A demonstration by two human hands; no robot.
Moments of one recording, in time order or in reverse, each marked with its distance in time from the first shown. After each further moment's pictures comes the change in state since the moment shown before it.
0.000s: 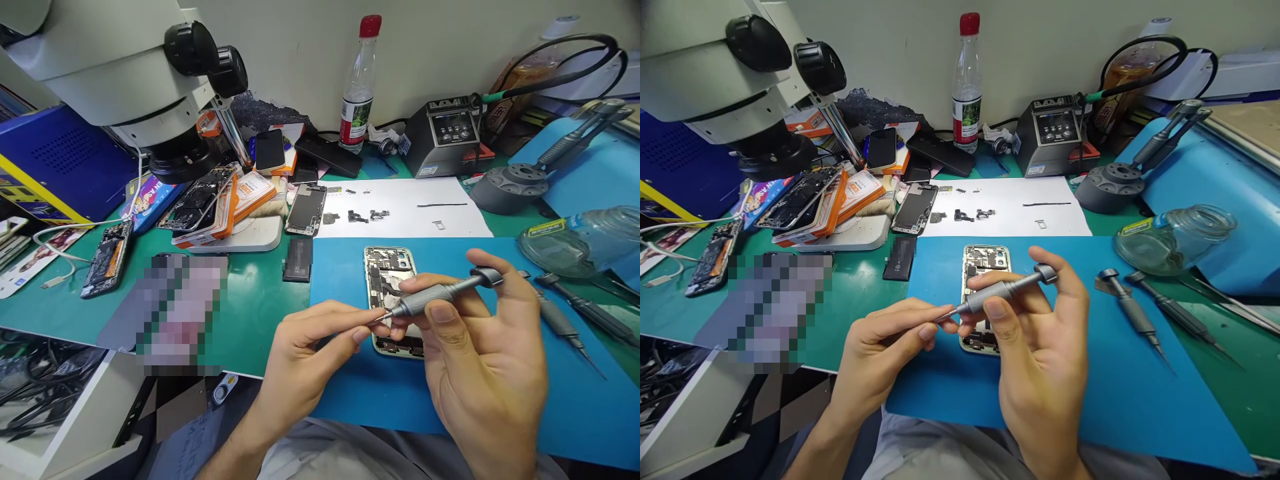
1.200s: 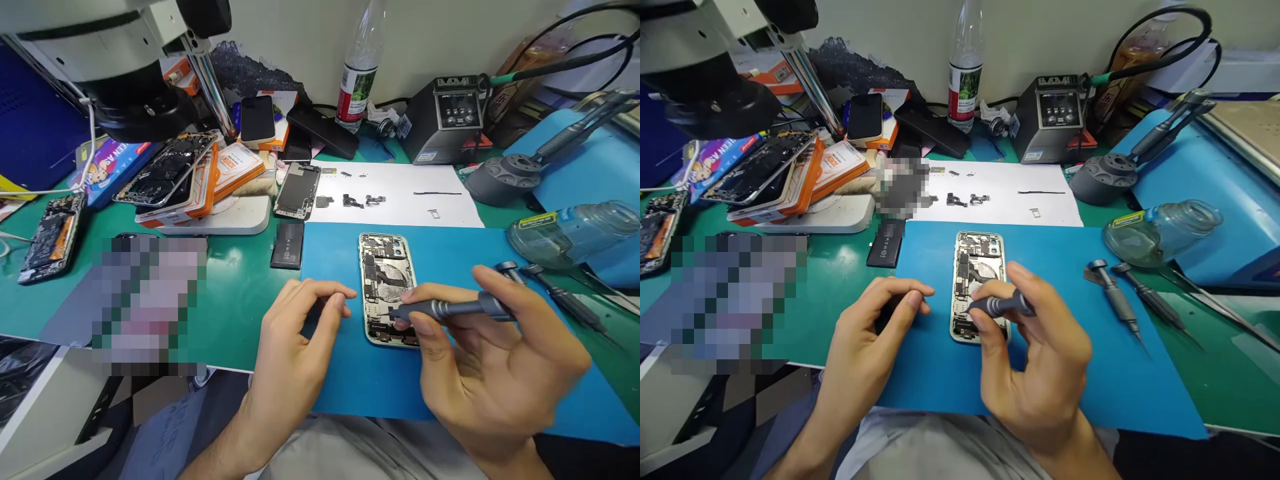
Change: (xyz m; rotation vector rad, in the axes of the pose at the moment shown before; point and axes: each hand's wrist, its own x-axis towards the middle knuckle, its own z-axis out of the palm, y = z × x) left_hand -0.008 -0.004 0.005 0.442 0.232 -0.064; right_hand -0.001 0.015 -0.032 -0.592 -0.173 -0.511
